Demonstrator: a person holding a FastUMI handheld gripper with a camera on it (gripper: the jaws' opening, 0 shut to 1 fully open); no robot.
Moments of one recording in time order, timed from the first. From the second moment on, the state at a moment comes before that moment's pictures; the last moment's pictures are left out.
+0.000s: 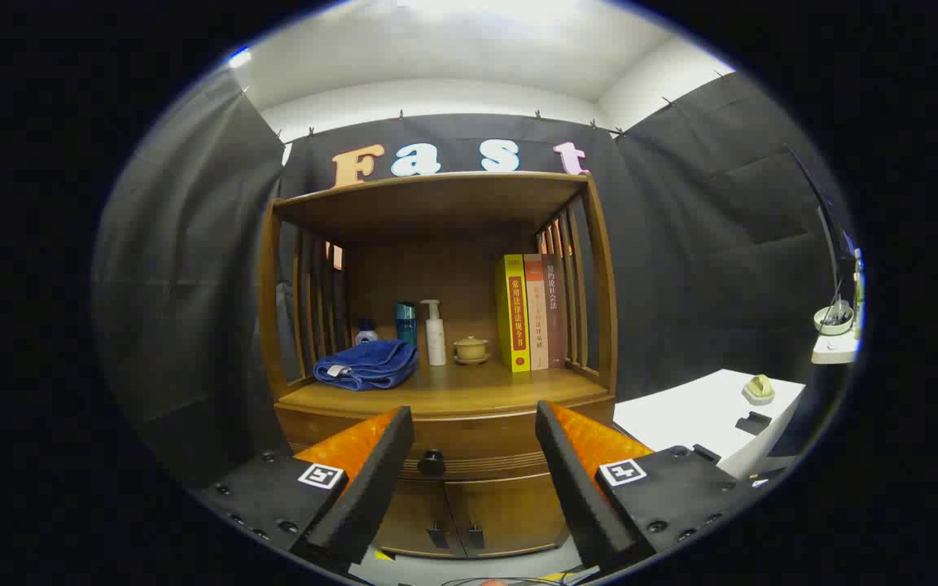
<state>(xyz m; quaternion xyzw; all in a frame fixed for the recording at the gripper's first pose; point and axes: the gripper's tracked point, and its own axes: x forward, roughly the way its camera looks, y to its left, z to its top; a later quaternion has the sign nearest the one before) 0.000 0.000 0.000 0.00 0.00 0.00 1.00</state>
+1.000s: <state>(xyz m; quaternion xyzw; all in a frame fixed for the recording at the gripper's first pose) 0.003 0.008 -0.010 0.00 0.00 0.00 1.00</state>
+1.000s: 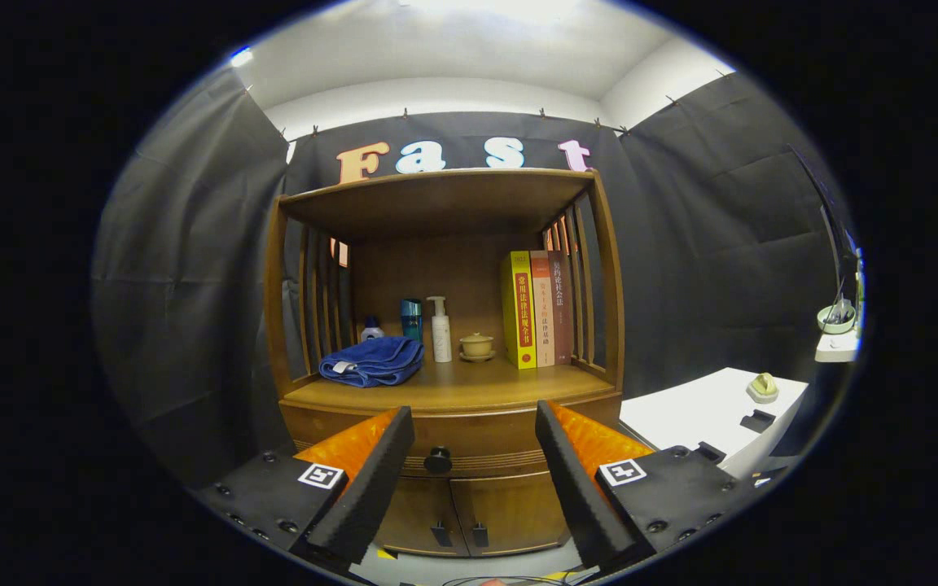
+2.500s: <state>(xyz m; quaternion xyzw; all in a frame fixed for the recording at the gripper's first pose) 0.186 0.051 -0.195 -0.08 0.07 0.01 0.99</state>
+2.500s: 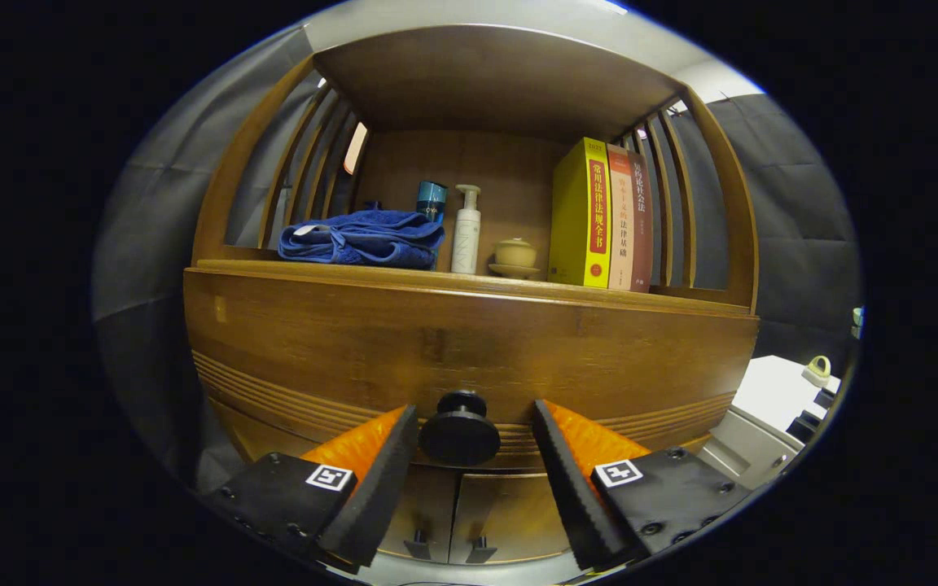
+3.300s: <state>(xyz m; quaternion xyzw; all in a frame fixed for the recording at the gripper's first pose) 0.163 0.059 -0.199 -0.07 0.09 0.04 0.99</state>
